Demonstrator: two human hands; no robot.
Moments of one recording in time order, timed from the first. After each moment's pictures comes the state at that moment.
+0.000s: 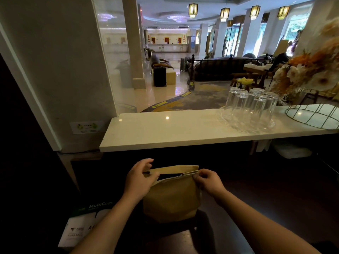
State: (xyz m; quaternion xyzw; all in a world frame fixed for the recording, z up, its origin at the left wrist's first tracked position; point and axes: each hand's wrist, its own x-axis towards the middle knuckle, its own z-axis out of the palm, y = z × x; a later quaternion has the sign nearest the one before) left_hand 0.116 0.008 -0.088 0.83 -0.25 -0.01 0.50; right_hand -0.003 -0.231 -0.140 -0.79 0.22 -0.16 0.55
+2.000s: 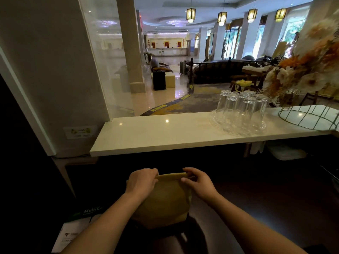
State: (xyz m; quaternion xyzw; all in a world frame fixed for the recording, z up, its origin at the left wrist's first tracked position) left_hand 0.103 -0.043 -0.082 0.92 -0.37 0.09 0.09; right_hand -0.013 -0.243 -0.125 -0.84 0.15 -0.16 0.49
